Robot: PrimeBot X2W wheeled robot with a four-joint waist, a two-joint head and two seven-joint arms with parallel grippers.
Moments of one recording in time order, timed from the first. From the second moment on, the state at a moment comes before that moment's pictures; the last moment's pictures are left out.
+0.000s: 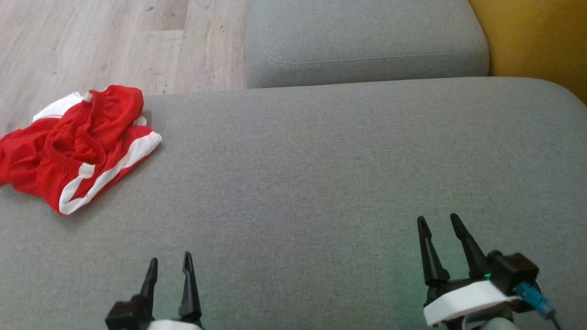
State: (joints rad) left arm 0.08 0.05 -0.17 0.29 -0.34 0.04 -0.20; right arm 0.06 -0.04 0.13 0.25 0.24 0.12 -0.21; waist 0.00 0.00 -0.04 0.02
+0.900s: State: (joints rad) left arm 0.11 0.07 -0.19 0.32 -0.24 0.06 -0.22; right arm 0.06 -0.04 0.17 0.31 0.12 0.12 -0.25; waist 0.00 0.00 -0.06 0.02
